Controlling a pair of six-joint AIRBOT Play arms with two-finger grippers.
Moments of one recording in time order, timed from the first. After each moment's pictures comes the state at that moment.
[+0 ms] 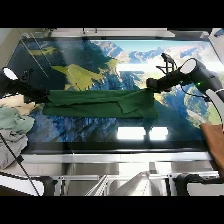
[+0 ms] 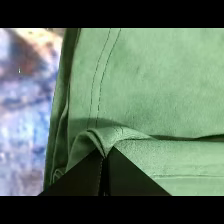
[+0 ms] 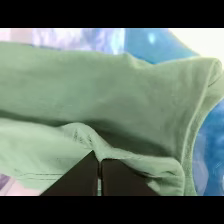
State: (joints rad) left arm 0.23 -1.73 1.43 1.31 -1.20 -1.46; right arm 0.09 -1.59 1.36 -1.08 1.04 1.44
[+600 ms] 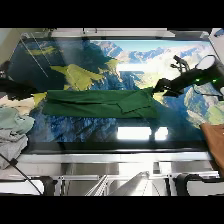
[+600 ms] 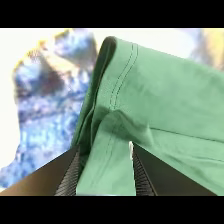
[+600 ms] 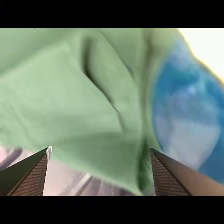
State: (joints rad) left arm 0.38 -1.58 1.44 1.19 -1.19 -1.45; right arm -0.08 -1.58 1.39 -1.05 1.29 1.40
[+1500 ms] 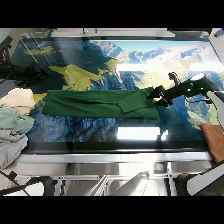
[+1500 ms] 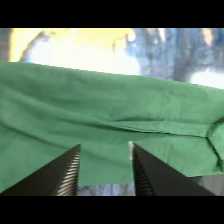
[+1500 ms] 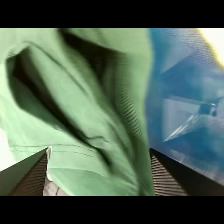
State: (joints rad) left arm 0.18 -1.40 1.44 1.05 -1.20 -1.44; right arm -0.16 -1.88 1.39 -0.72 1.31 1.24
